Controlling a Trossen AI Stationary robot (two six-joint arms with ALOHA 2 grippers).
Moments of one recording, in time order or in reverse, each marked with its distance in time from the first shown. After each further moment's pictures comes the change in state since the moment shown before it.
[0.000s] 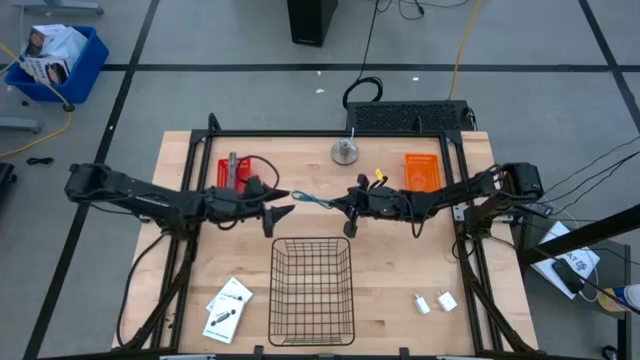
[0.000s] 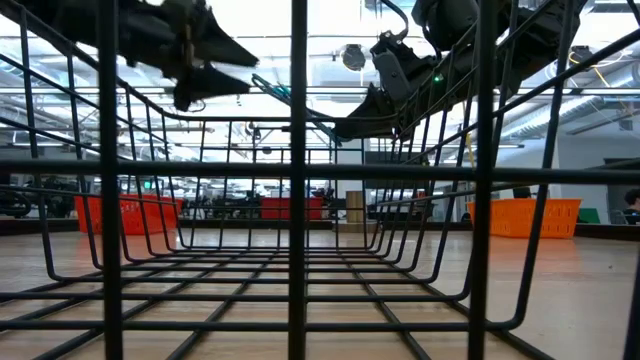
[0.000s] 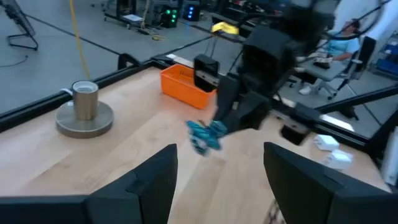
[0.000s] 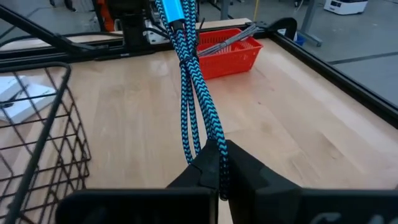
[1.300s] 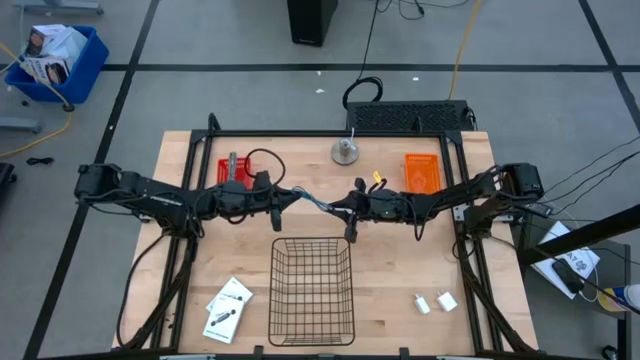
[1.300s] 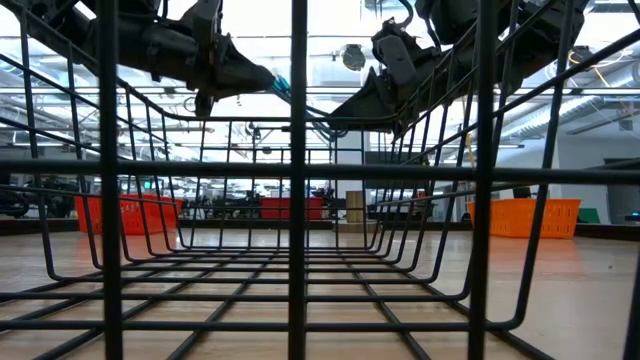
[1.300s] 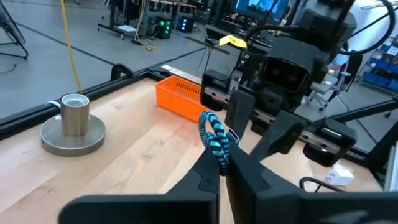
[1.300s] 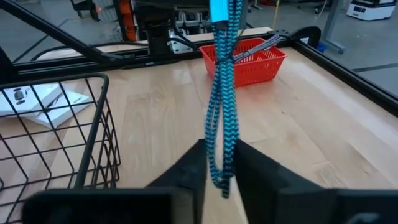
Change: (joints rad) left arm 0.093 0.123 0.000 0.193 0.110 0.027; right arm 0.026 -0.001 0.001 0.037 -0.053 0.009
